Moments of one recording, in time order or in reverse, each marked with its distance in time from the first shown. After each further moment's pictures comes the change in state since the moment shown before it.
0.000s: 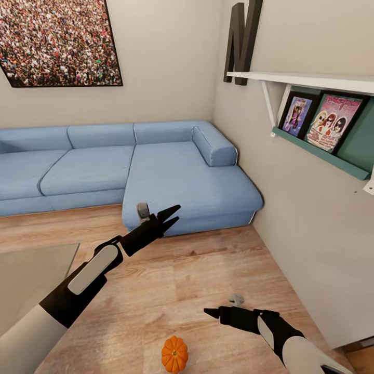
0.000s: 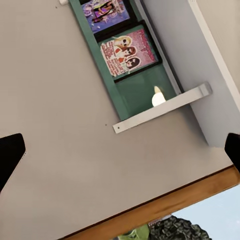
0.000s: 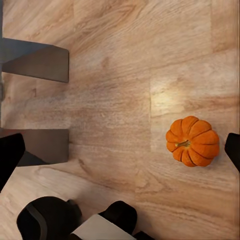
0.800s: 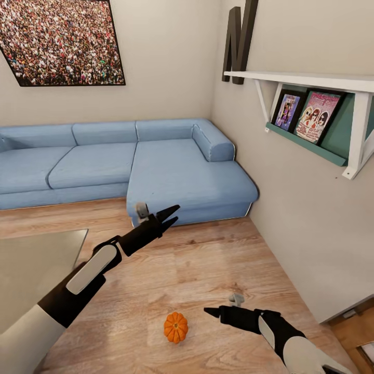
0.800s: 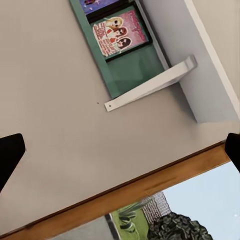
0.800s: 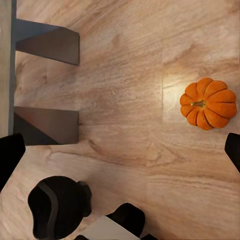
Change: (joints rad) left arm -0.001 0.008 0.000 -0.001 0.003 0.004 -0.001; right arm 0.001 -0.005 -0.008 -0.003 -0.009 0.004 0.038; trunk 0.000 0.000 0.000
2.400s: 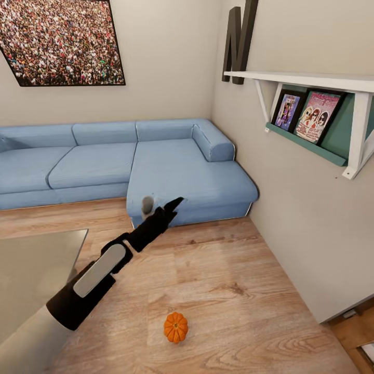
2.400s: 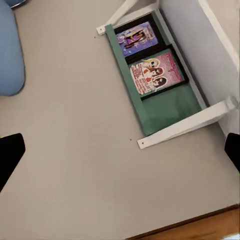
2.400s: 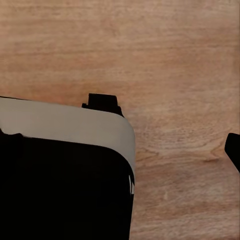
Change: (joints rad) left arm -0.004 -0.052 -0.040 -0.105 0.018 -0.230 0.327; right arm 0.412 0.000 0.067 0.283 0.251 -0.511 -1.013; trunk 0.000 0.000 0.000
